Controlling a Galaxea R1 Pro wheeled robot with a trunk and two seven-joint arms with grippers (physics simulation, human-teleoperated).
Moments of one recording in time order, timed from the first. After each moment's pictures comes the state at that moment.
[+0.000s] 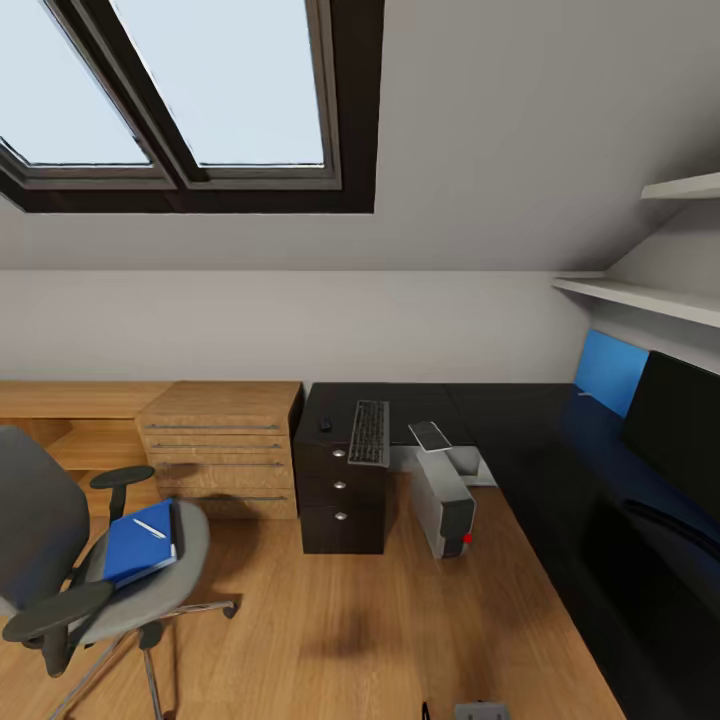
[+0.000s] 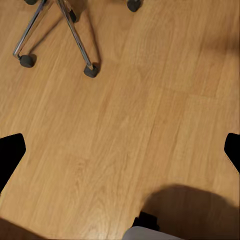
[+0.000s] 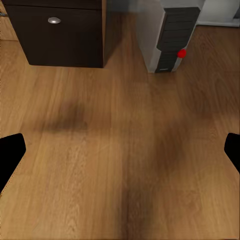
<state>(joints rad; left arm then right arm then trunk) -0.01 0.00 -0.12 -0.65 0.21 -0.04 0.39 -0.25 0.14 0.13 -0.23 0.04 -0.52 -0.25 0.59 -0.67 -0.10</state>
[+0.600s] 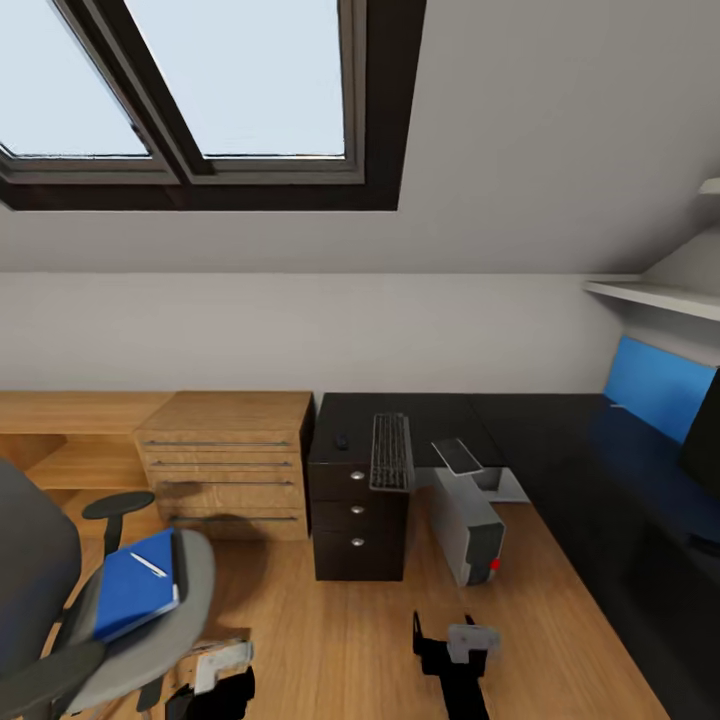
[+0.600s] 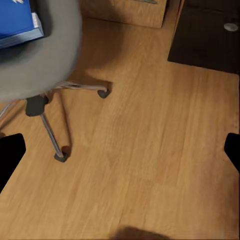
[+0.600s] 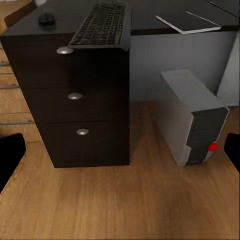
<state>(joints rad) -0.01 -0.04 -0.12 -1.16 0.21 0.31 0.40 -0.26 0.14 0.13 -0.52 0.01 -0.54 -0.20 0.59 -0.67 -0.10</state>
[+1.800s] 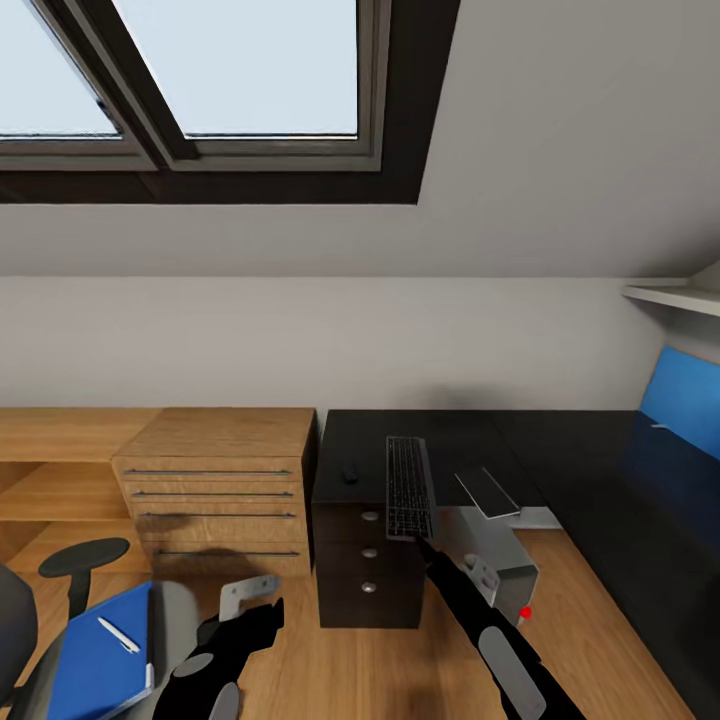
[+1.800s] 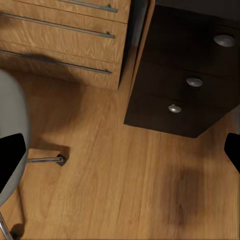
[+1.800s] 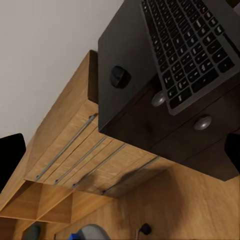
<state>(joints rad) -0.01 -0.12 -0.15 -1.58 0.22 0.63 0.40 -0.35 0.03 0.13 -0.82 -0.94 0.03 0.20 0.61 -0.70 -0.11</state>
